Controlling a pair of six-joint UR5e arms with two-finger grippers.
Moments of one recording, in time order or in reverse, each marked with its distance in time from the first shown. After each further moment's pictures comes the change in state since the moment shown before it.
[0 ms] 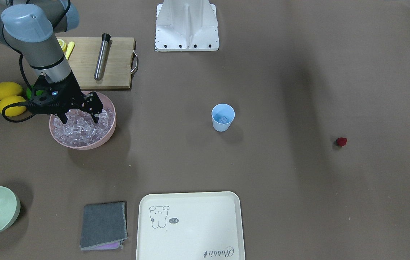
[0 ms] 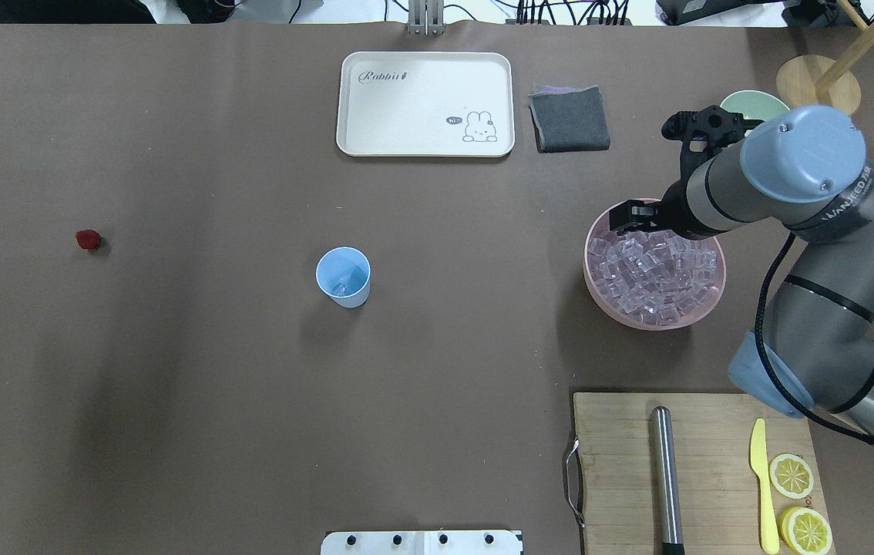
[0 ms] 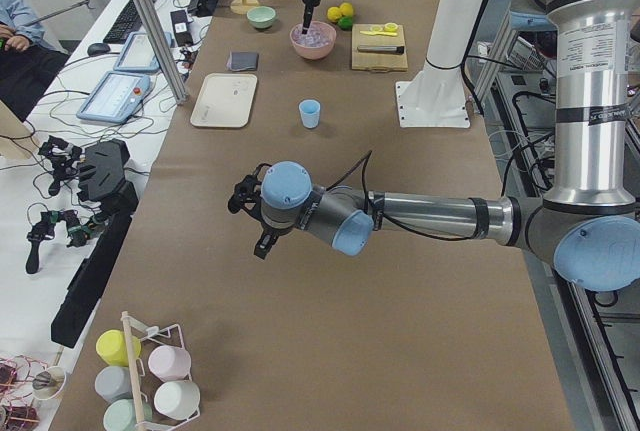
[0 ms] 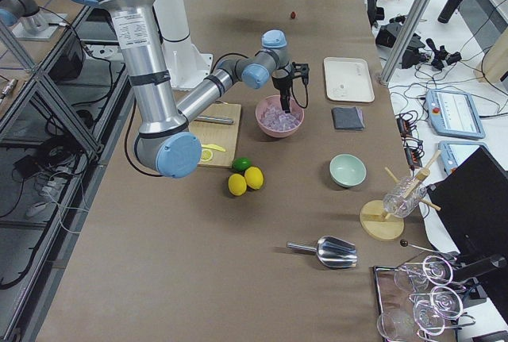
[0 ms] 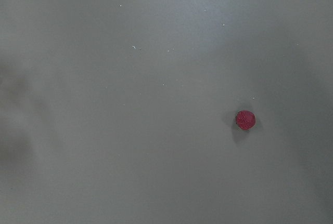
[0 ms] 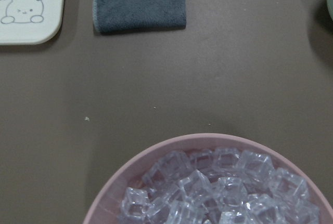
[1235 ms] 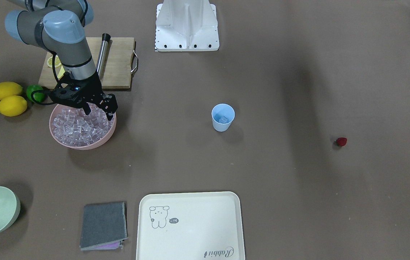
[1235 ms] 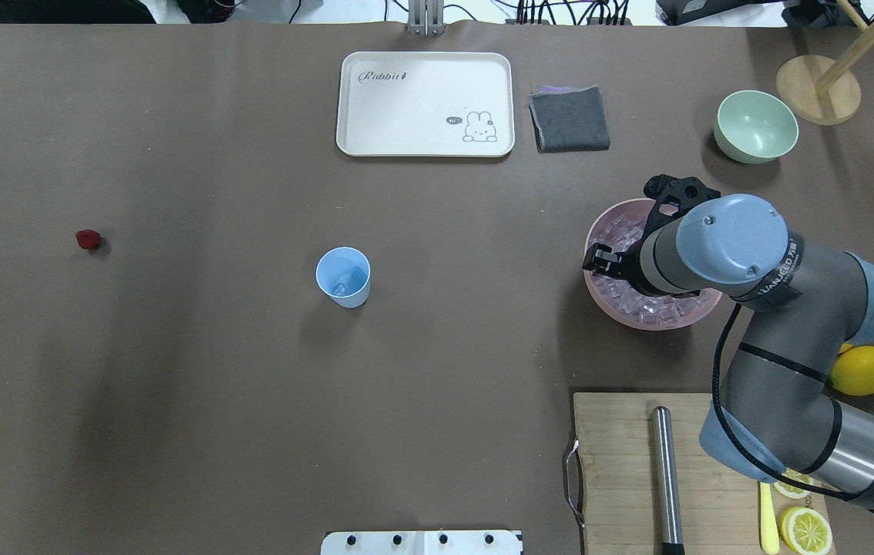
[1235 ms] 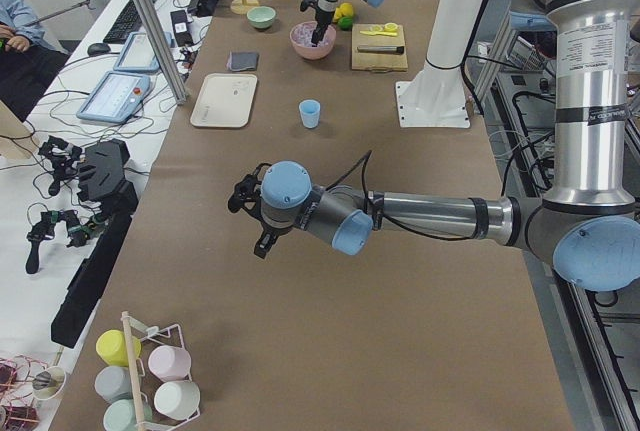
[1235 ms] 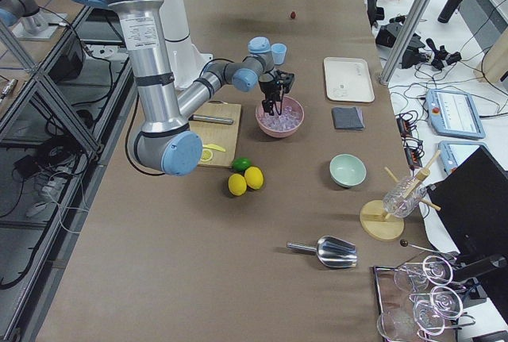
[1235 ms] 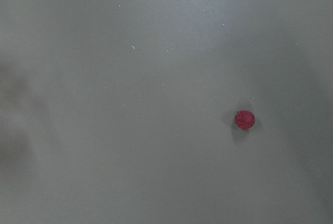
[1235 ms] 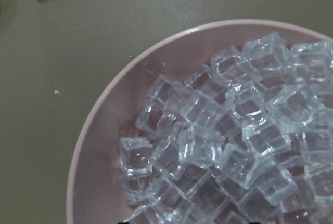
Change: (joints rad) left arm 0.003 -0.001 0.000 0.000 0.000 0.001; right arm -0.153 -0.001 -0.019 0.006 -0.127 0.406
